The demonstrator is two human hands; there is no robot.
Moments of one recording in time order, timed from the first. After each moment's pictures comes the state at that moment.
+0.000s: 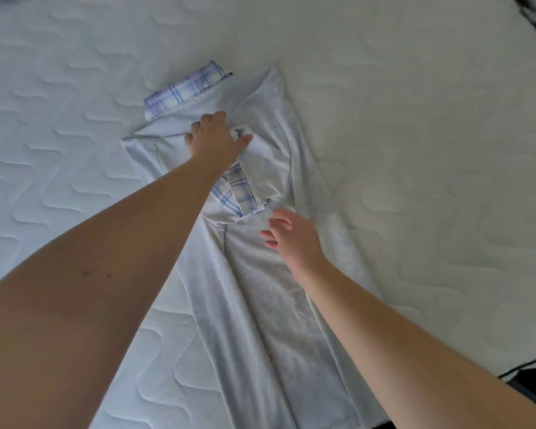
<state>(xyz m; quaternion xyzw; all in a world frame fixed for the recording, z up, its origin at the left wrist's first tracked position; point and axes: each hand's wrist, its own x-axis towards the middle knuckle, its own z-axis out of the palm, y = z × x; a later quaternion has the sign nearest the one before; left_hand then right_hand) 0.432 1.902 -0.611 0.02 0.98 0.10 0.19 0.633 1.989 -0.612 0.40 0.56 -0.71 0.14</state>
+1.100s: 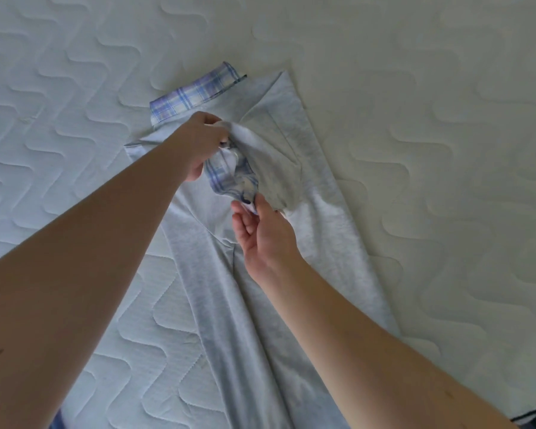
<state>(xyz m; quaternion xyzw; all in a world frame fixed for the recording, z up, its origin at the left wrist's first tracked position) 0.385 1.860 -0.597 -0.16 0.84 0.40 0.31 0.557 1.950 -0.572 0.50 0.13 -0.85 0.12</state>
